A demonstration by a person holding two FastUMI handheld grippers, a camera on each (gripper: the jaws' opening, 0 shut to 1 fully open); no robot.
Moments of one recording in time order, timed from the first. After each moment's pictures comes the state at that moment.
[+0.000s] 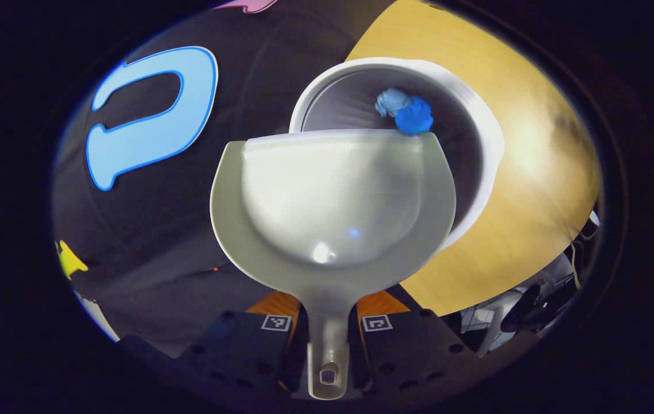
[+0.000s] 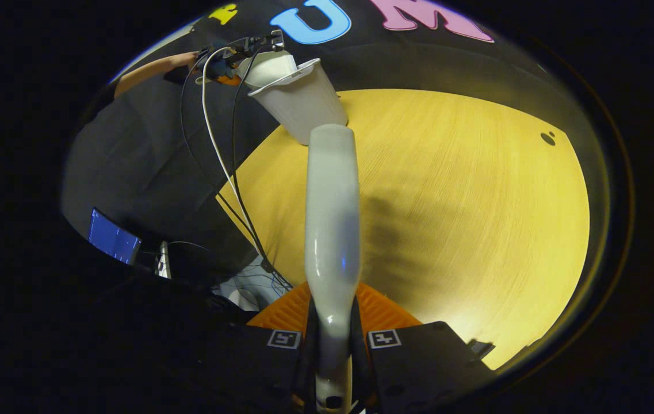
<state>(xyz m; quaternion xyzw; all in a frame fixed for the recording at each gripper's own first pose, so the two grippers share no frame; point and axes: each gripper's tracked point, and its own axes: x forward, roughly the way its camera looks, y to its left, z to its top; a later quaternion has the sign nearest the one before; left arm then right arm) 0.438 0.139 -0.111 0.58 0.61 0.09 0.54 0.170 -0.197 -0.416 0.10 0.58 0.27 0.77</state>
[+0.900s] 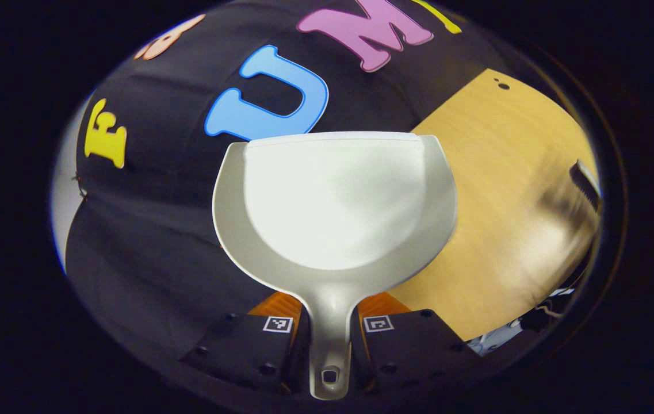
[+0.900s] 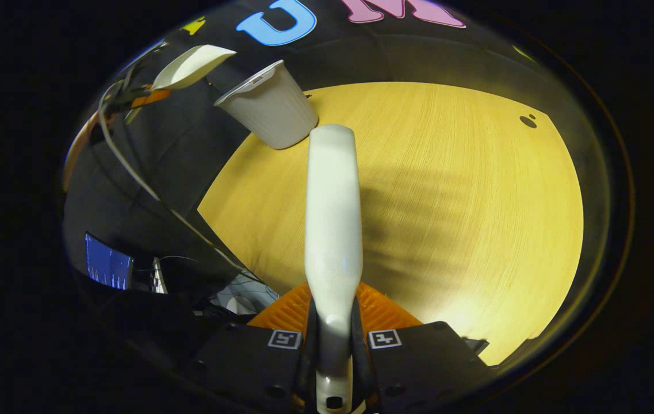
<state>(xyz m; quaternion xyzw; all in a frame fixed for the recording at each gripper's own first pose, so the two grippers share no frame) 0.421 0.147 -0.154 0.39 0.45 0.14 0.79 0.201 -0.224 -0.428 0.11 0.60 0.21 0.77</state>
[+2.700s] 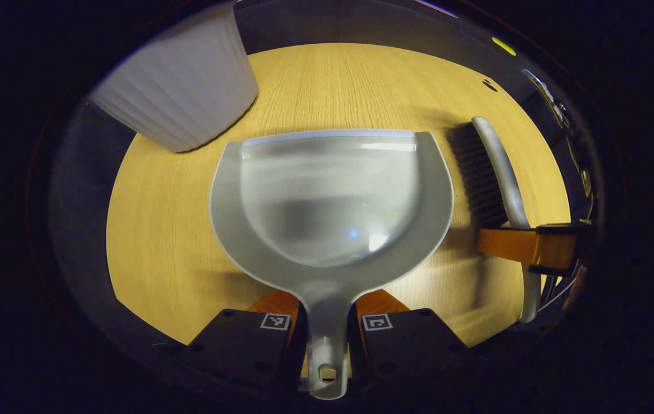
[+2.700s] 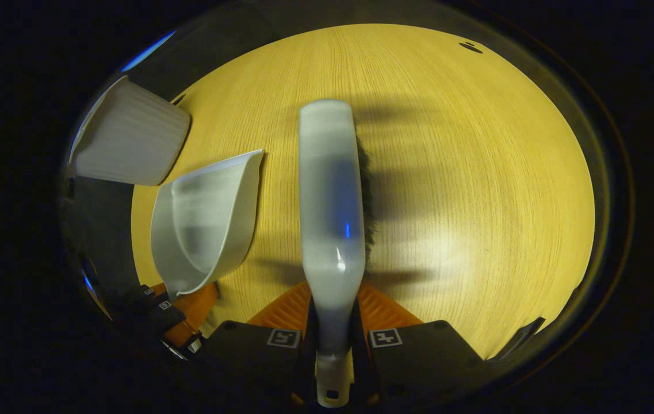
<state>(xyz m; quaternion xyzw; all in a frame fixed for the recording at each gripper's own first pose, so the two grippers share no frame) 0.392 -0.020 -0.489 0.04 0.65 0.03 0.76 0.273 -0.200 -0.571 0.16 0.69 -0.03 0.70</state>
